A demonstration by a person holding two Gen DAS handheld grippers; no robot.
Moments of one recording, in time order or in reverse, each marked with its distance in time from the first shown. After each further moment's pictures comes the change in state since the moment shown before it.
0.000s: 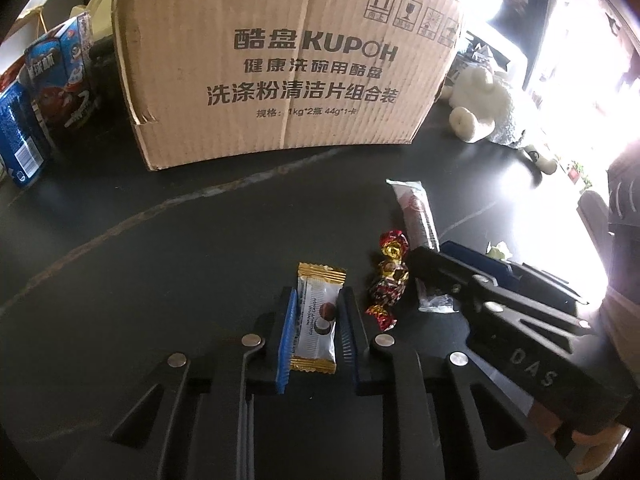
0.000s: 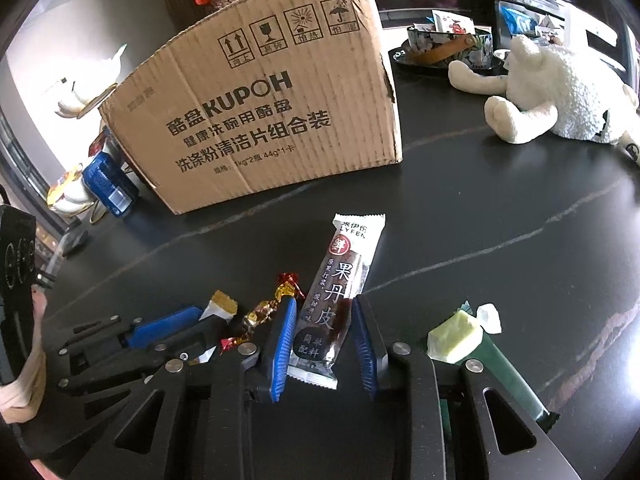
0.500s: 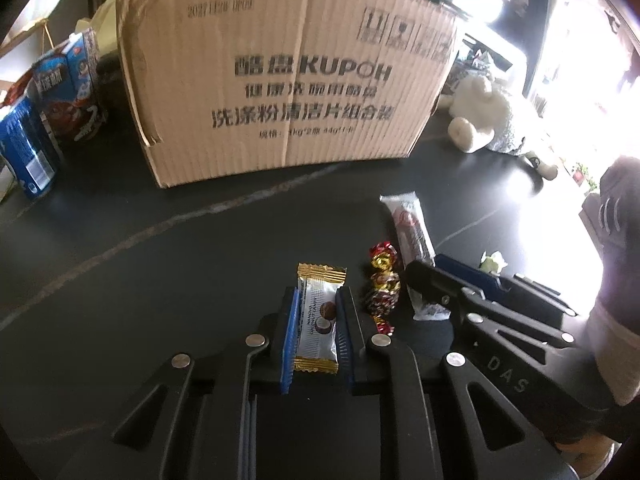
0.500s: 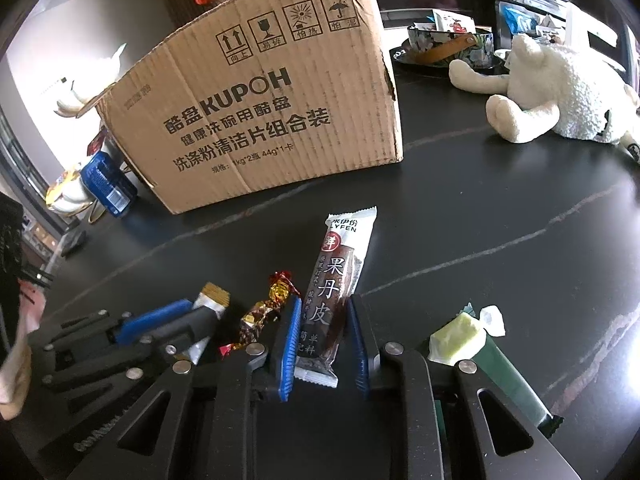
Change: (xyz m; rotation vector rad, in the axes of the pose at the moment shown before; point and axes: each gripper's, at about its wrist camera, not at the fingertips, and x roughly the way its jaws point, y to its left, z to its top) left arm -0.011 -0.008 0.006 0.009 -0.035 0.034; right arm -0.001 -0.001 -0.002 0.001 -0.009 -0.001
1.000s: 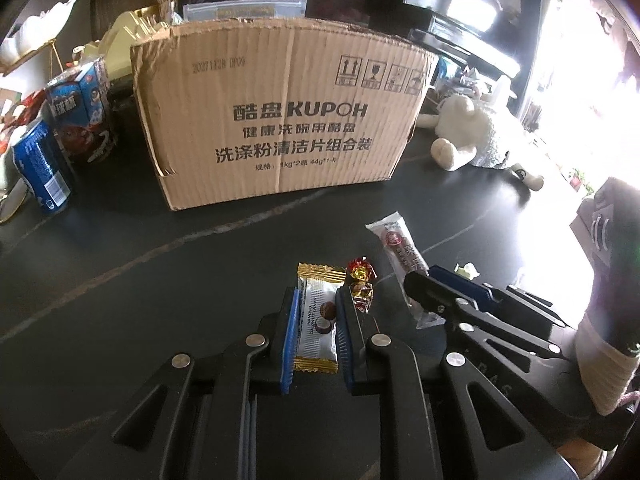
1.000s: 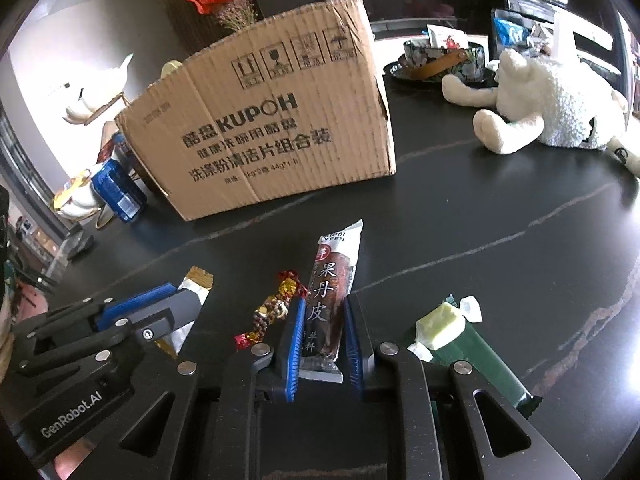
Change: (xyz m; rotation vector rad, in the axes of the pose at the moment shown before) left arm -0.033 -0.008 0.004 0.007 -0.055 0.001; right arm -0.027 0.004 -0.002 -0.005 -0.054 -0.004
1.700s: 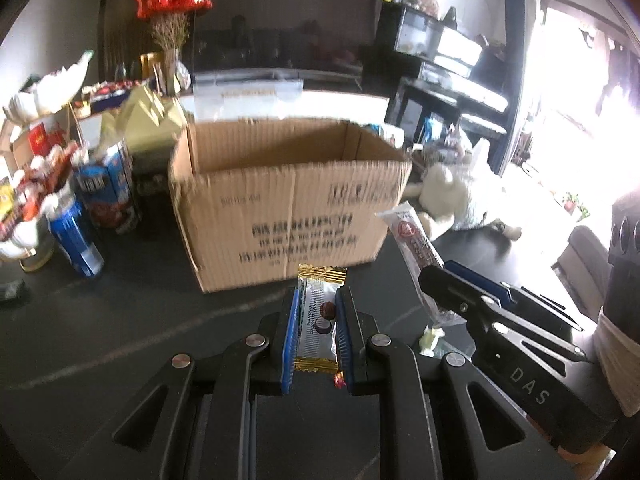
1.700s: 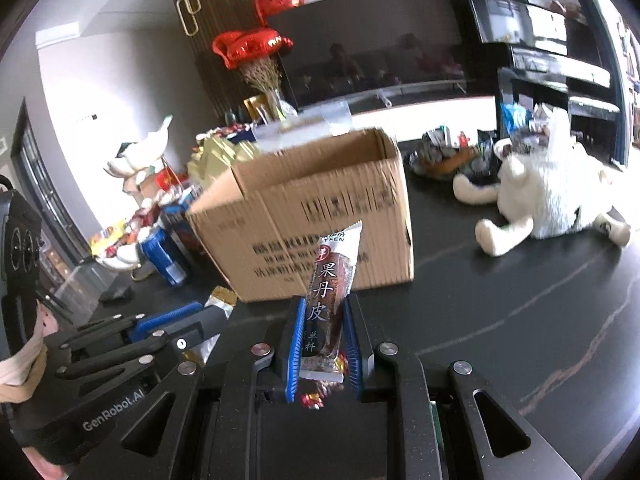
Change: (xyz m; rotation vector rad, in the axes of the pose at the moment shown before) left arm -0.077 -0.001 0.047 0.026 -0.182 0.007; right arm -0.078 0.033 0.049 -0.039 -0.215 0.050
